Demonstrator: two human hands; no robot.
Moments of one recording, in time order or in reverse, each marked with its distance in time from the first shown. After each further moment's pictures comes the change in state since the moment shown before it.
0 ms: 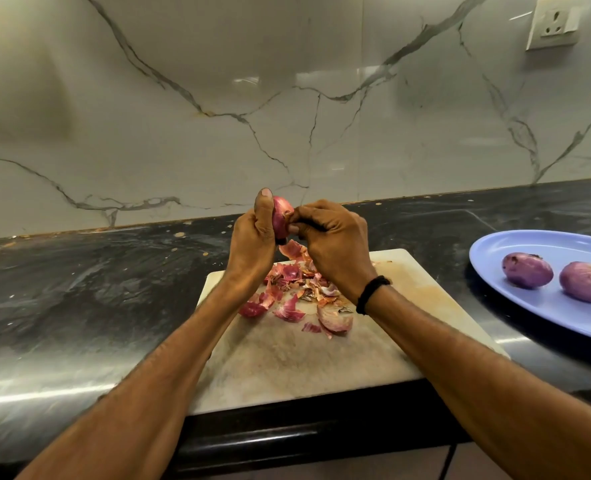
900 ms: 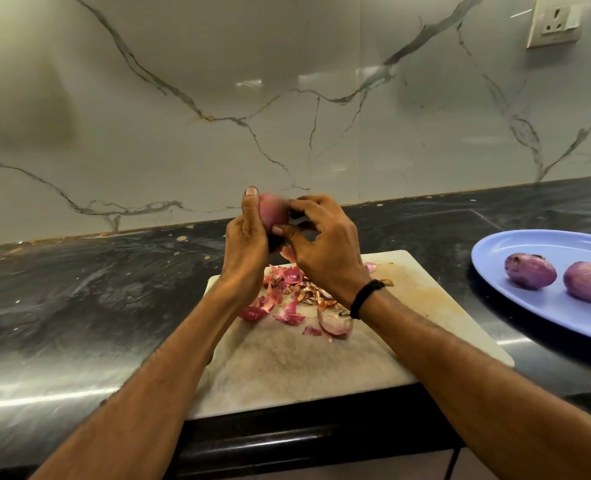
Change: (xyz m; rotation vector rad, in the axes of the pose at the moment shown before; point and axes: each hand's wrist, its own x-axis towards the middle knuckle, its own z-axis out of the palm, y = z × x) left_hand 0.000 0.006 -0.001 -0.296 0.011 -0.169; right_hand -0.001 -0.013 0.006 -0.050 -0.011 -0.091
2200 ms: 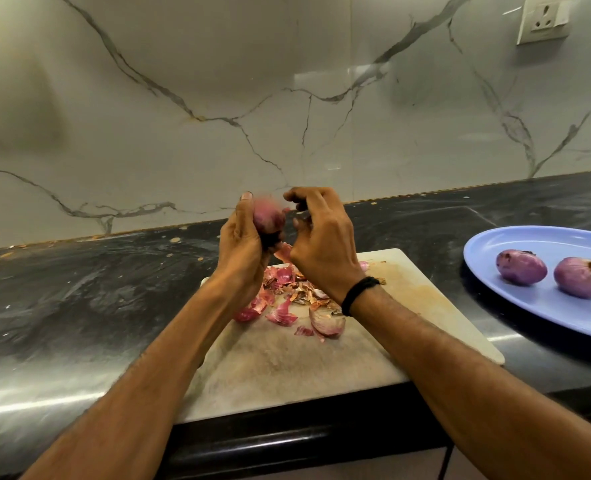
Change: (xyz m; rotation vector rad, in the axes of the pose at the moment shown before) left_hand -0.004 0.006 0.006 -0.305 0.003 -0.189; right_hand 0.002 0.005 -0.001 -0.112 0.051 0.020
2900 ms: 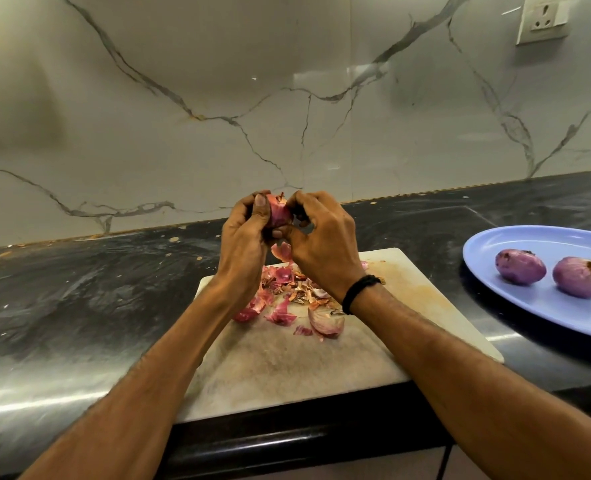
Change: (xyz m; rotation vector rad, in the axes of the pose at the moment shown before) left_hand 0.003 -0.004 -0.004 0.050 -0.153 0.162; right_hand 0.000 0.002 -0.001 -0.045 -0.004 -0.024
